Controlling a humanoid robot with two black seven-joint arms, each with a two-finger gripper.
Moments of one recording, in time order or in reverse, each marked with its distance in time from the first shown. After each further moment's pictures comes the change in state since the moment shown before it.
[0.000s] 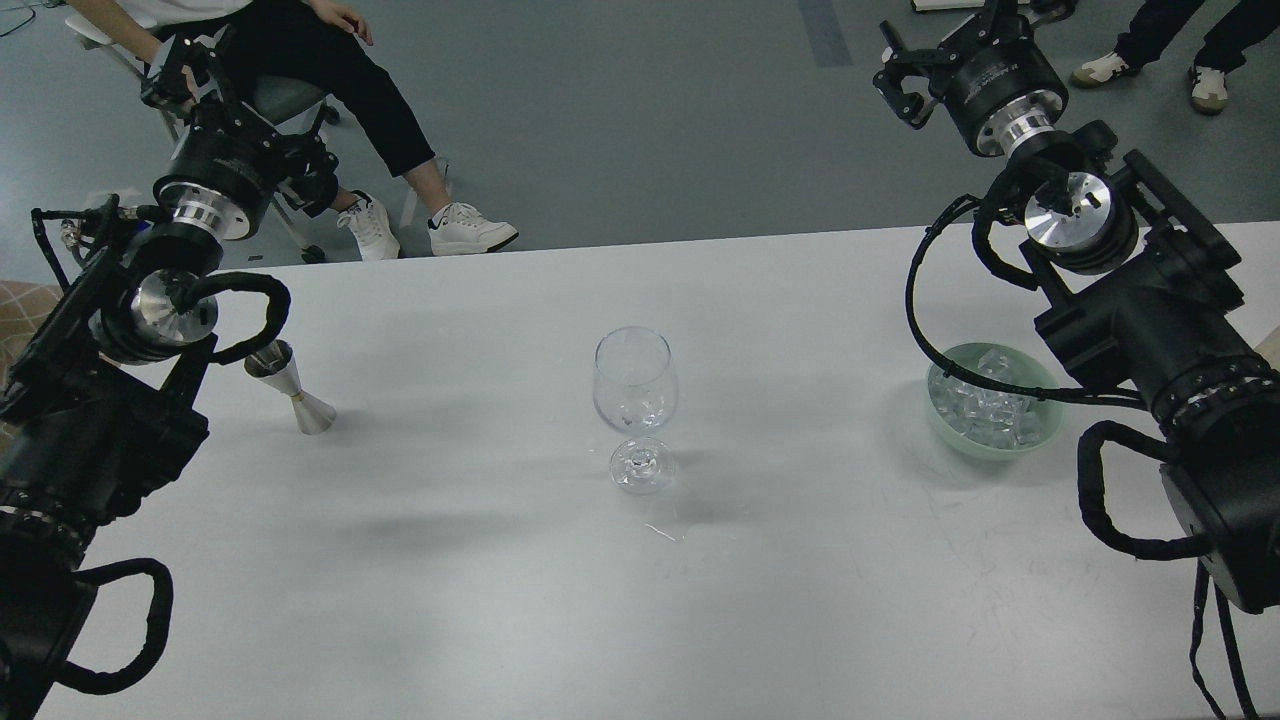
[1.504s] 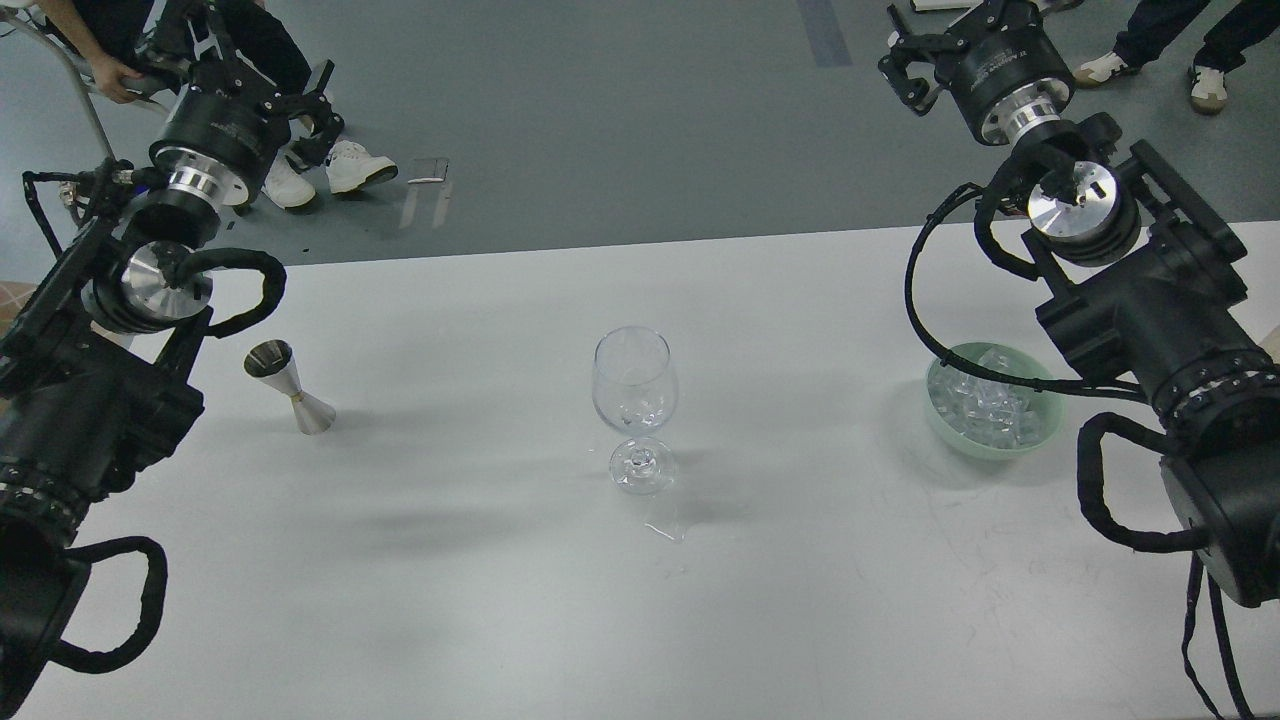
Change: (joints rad) left arm -0.053 0.010 0.030 0.001 -0.015 -0.054 -0.007; right arm 0.013 -0.001 0.020 0.002 0.005 -0.006 -0.002
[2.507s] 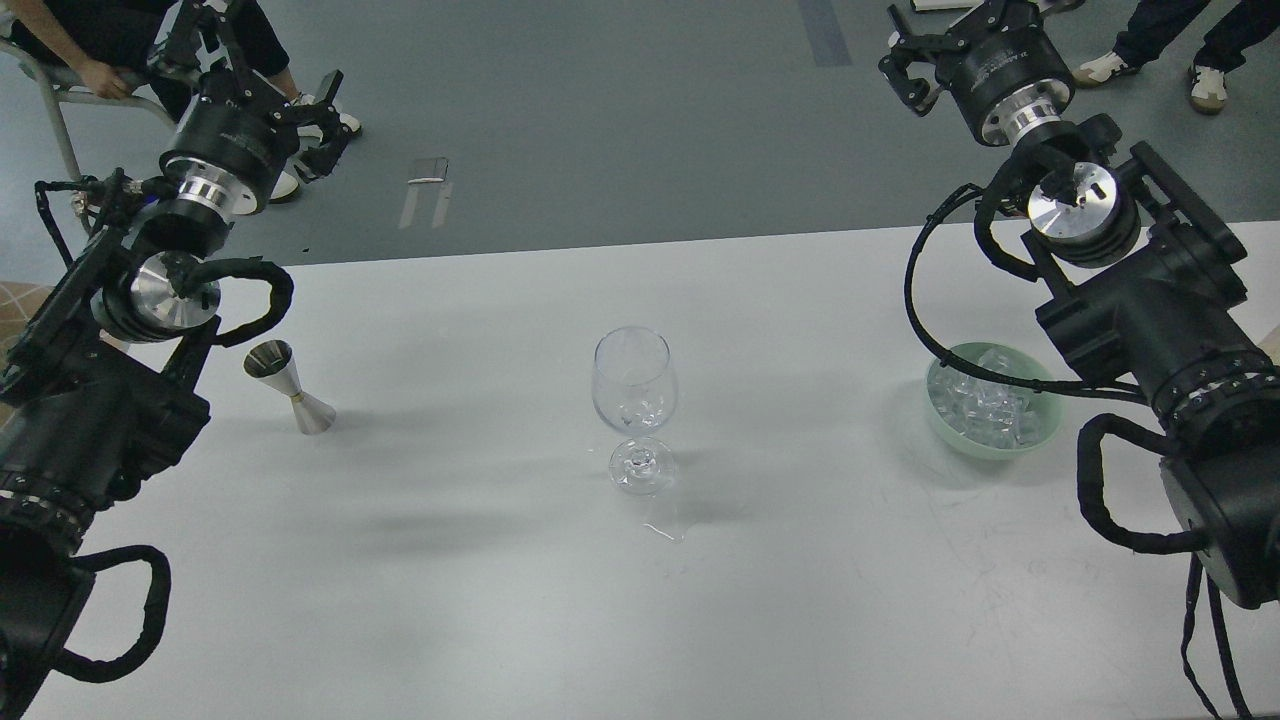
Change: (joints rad) left arm 0.019 -0.006 0.006 -0.014 0.001 -0.004 -0.010; right arm -0.010 0.001 0.003 0.003 0.002 -0.001 0.001
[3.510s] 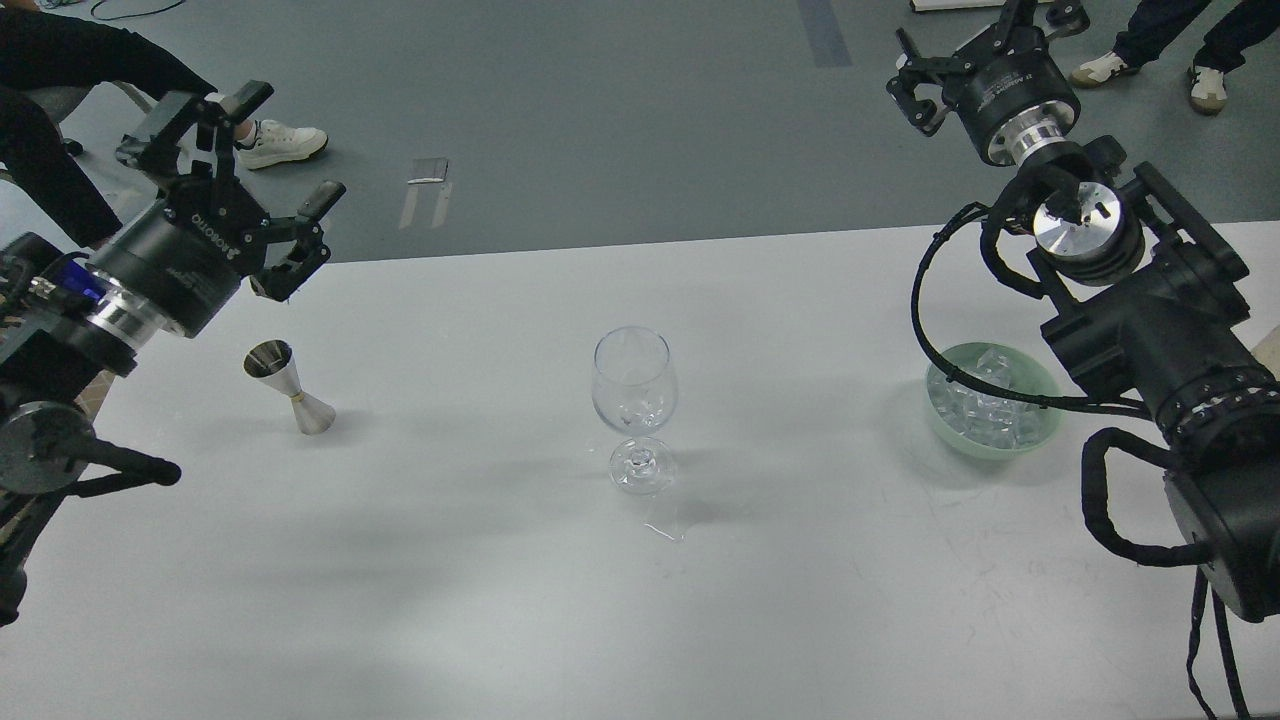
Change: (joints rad) left arm 0.503 0.426 -0.002 -0.759 0.051 0.003 -0.007; right arm -0.031 -0.008 0.006 0.001 0.000 0.002 0.000
